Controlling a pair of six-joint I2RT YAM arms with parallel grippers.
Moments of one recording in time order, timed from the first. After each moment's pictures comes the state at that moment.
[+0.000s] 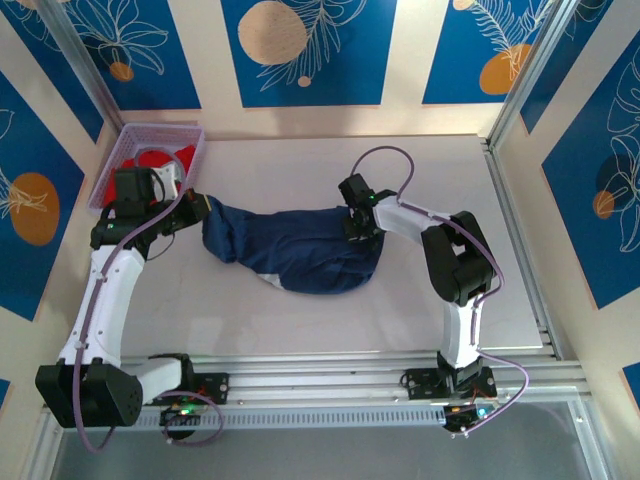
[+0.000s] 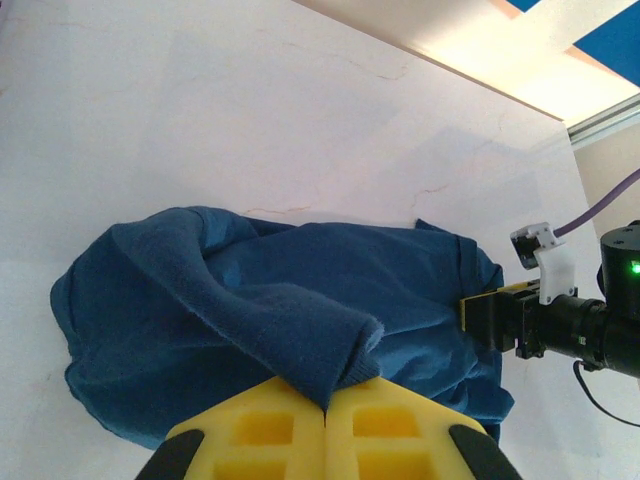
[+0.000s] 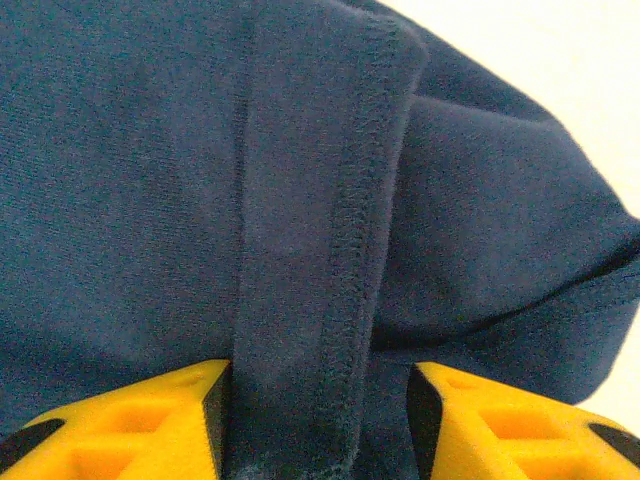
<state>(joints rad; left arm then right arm) 0.02 1.15 1.15 -0.70 0.44 -0.35 0.49 1.96 1.36 -0.62 0.18 0.23</state>
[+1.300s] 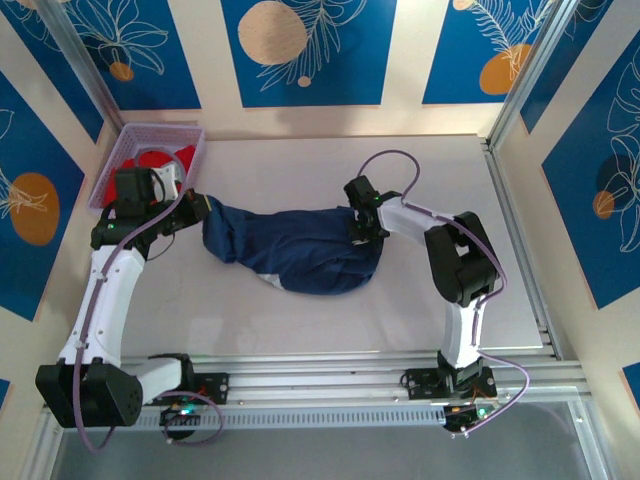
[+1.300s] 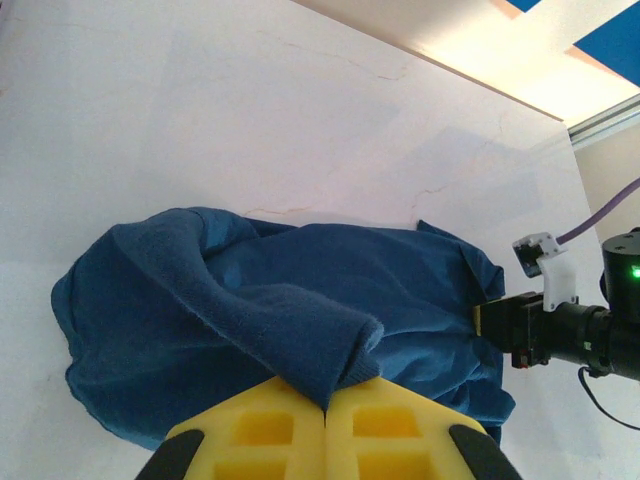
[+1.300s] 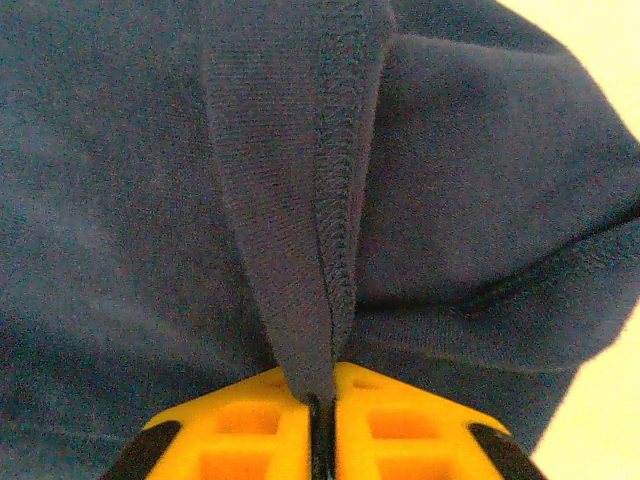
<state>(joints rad) 0.02 1.15 1.15 -0.69 0.44 -0.35 0.47 1.93 1.32 -0.63 0.13 0.25</state>
